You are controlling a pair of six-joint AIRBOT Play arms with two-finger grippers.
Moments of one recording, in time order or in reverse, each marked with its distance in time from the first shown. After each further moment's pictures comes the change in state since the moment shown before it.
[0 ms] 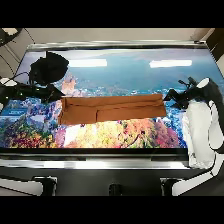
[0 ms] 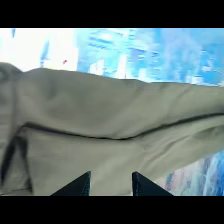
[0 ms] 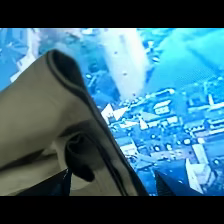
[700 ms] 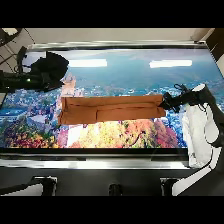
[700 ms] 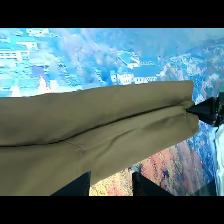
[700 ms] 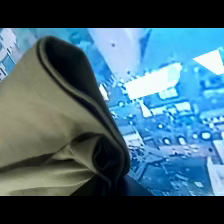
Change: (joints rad) left arm -0.108 0.245 0.003 -0.013 0.000 0.026; right arm -0.010 -0.101 0.000 0.151 0.079 -0.037
